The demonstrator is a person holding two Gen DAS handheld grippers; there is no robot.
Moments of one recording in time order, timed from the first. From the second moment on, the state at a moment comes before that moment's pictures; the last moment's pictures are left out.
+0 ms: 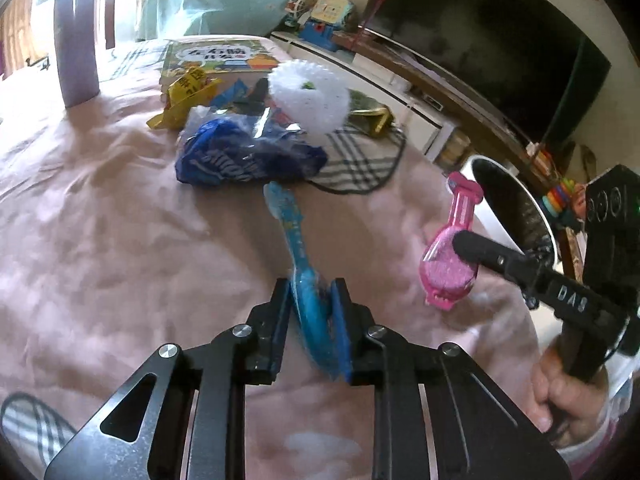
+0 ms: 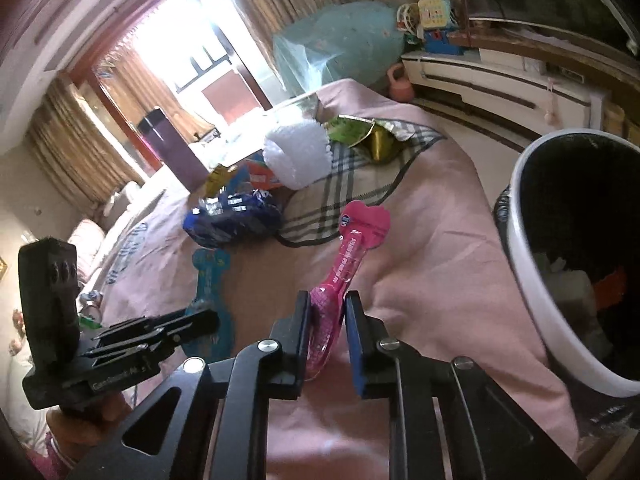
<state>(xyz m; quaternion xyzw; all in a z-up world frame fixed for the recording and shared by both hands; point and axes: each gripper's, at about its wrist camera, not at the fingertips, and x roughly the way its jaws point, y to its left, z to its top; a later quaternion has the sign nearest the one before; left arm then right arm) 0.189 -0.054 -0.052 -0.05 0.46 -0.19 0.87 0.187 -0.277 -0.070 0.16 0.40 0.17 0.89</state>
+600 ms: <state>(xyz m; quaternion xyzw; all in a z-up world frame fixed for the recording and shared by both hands) 0.156 -0.165 -0.026 0.01 0.43 -0.27 0.86 0.139 -0.377 -0.043 0.21 0.35 0.12 0.91</state>
